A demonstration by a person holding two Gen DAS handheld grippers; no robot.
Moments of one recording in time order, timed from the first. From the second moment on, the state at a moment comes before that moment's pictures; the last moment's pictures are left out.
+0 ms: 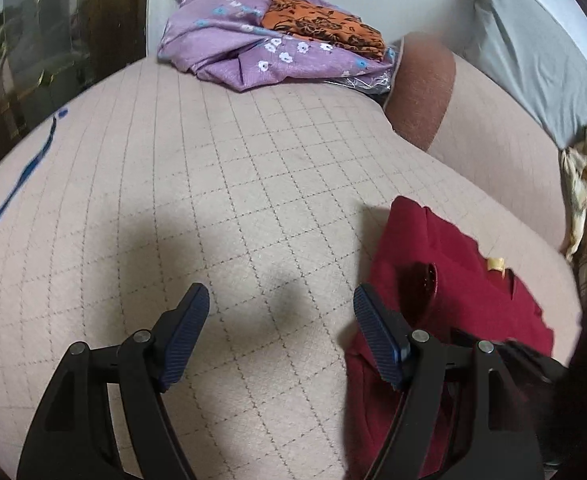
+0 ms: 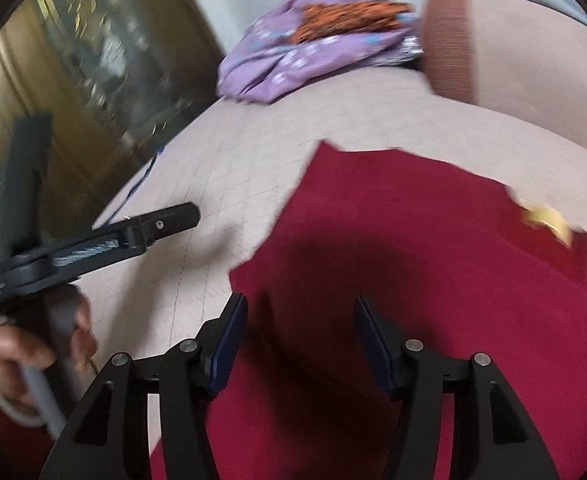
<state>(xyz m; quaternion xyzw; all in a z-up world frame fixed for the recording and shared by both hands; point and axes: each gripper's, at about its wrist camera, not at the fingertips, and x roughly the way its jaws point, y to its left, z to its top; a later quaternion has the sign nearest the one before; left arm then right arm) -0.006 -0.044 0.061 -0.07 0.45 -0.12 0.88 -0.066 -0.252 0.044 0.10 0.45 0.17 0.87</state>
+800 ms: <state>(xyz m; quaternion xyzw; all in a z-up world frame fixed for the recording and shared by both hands) -0.035 -0.129 0.042 0.06 0.45 -0.19 0.87 -0.199 -0.417 0.055 0.10 0.44 -0.12 0.88</state>
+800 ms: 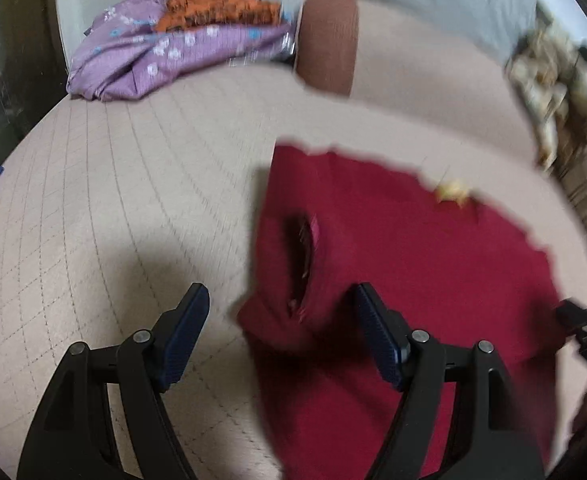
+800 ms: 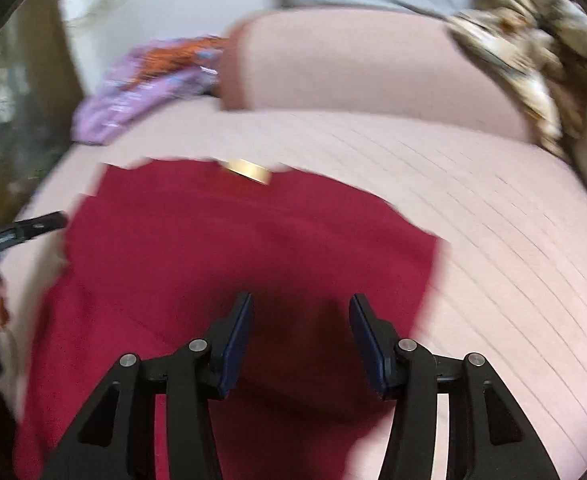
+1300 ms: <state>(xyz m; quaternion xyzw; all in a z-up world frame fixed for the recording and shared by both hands) -0.048 -0.119 0.042 0.03 0.43 -0.21 0.88 -0.228 -0.424 0.036 0.13 0.47 -0.13 0.86</state>
